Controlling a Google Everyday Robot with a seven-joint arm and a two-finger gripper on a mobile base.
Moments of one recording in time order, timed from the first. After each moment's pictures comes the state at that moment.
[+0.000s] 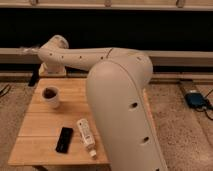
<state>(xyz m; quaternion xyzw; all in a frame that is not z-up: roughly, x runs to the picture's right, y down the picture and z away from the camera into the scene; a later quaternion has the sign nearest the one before) -0.298 -0.091 0.810 -0.22 -0.05 0.67 0.71</state>
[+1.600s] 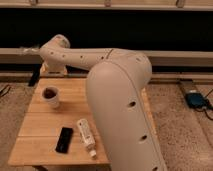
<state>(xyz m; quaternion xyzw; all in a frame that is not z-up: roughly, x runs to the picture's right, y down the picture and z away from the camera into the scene) -0.286 -0.099 0.826 -0.23 -0.04 0.67 0.71</state>
